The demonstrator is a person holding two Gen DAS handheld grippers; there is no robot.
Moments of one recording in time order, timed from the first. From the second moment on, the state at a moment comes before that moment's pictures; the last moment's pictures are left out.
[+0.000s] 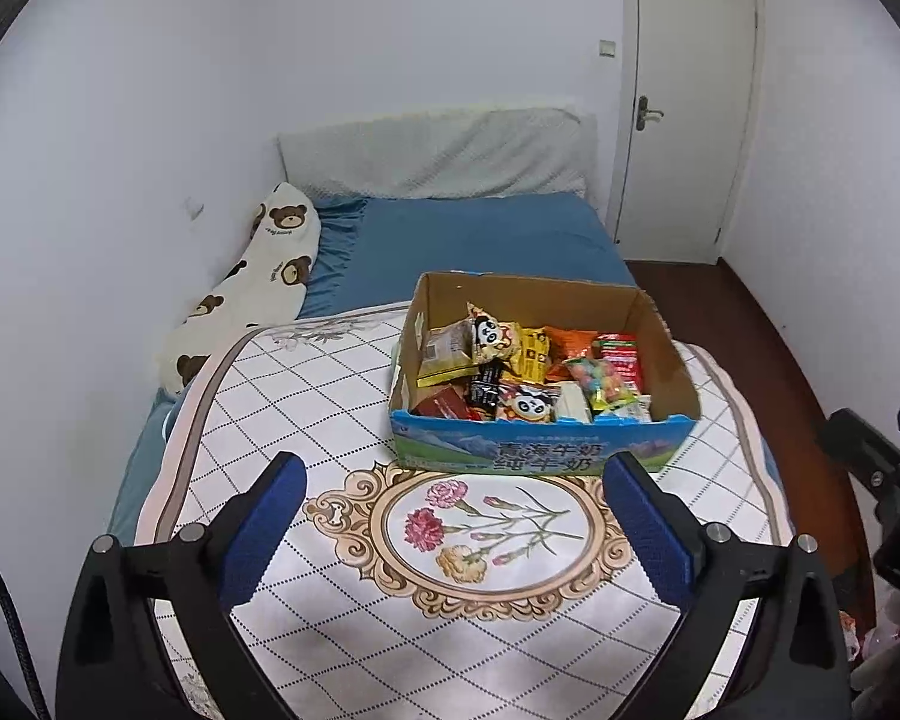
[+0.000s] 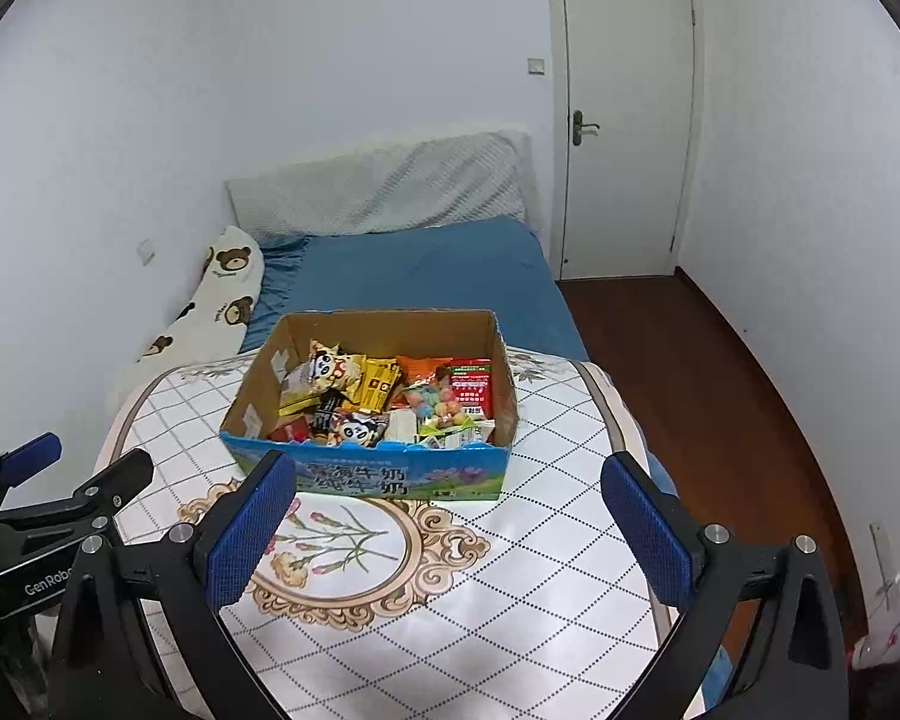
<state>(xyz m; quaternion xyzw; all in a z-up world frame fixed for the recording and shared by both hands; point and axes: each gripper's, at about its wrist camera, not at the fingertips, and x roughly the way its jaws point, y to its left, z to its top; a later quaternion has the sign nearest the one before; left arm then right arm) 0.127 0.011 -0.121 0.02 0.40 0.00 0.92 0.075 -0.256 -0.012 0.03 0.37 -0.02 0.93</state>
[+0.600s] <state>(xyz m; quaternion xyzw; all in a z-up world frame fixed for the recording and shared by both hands) 0.205 -0.001 -0.166 0.03 0.43 0.01 0.90 0.153 -0.274 -0.072 0.04 0.42 -0.05 0.91</state>
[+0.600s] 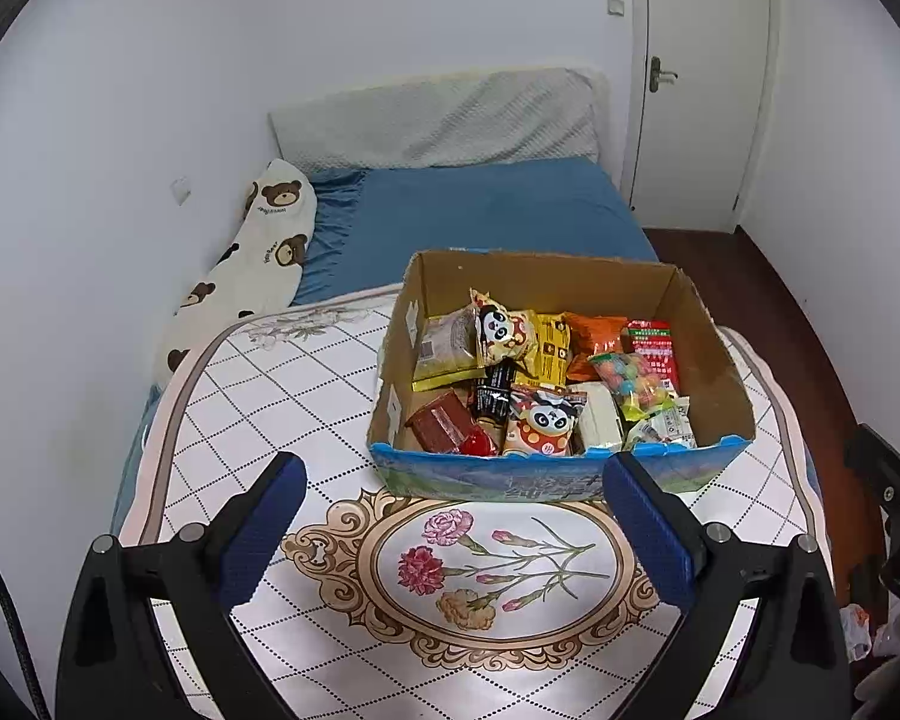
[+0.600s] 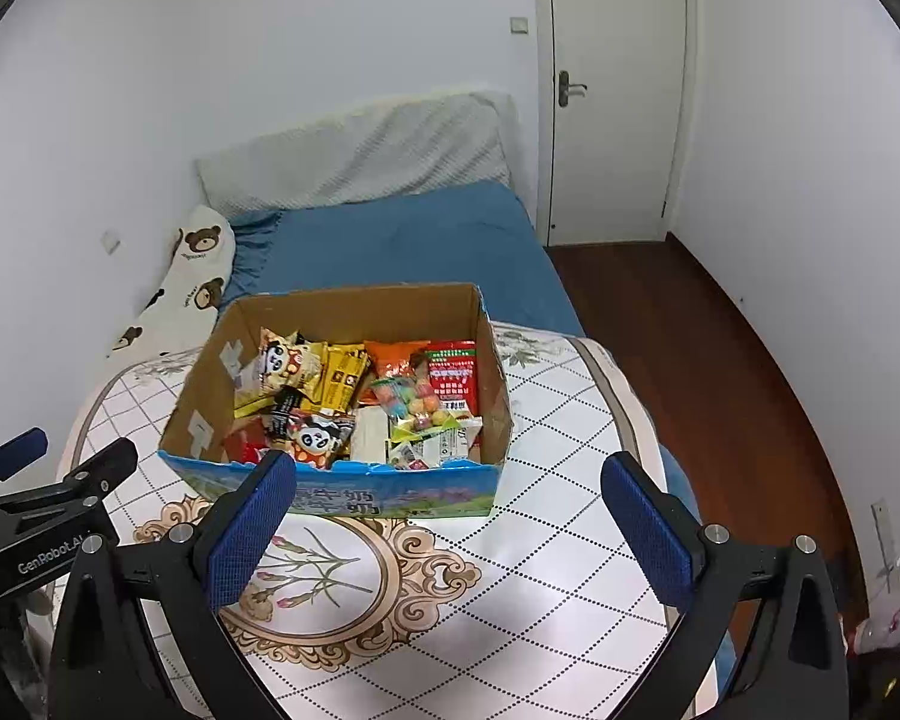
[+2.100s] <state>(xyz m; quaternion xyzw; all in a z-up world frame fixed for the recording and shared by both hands) 0.215 -0.008 -0.174 0.03 0.44 0.01 0.90 0.167 -0.272 -0.078 0.02 0.43 -0.04 0.90</state>
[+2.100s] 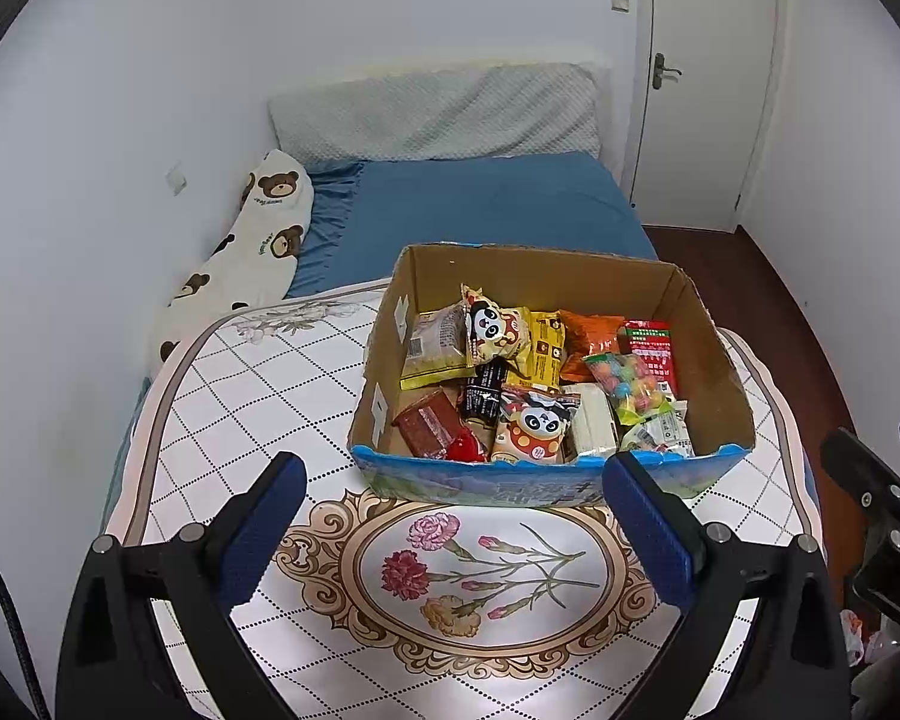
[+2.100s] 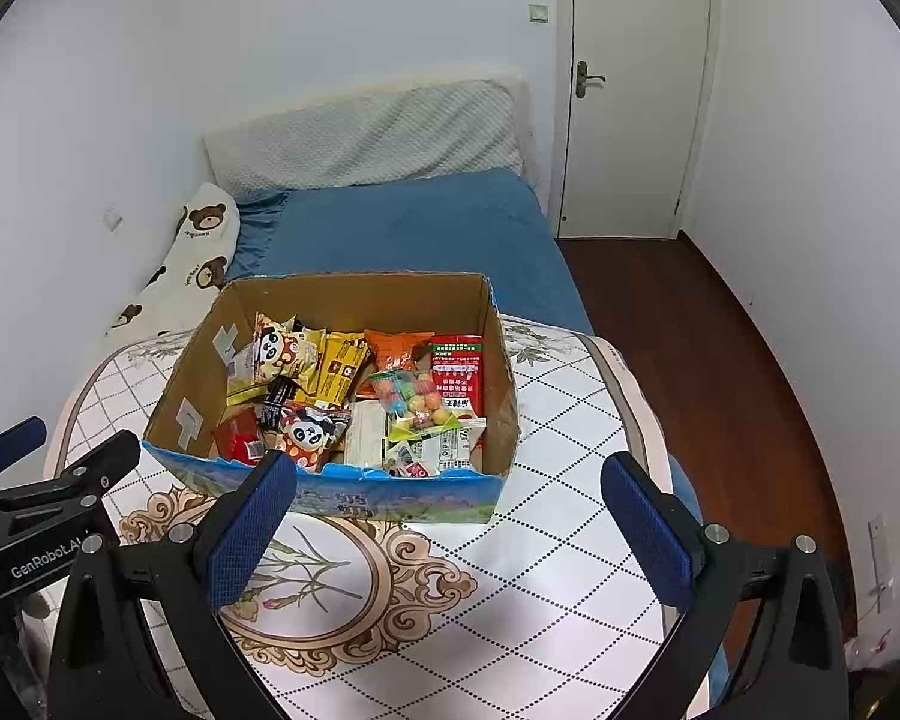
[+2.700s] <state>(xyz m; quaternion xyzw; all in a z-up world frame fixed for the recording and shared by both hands) 0.210 -0.010 -0.165 0.03 0.43 0.01 0.90 0.164 -0.275 -0.072 0.02 0.42 -0.05 0.91</state>
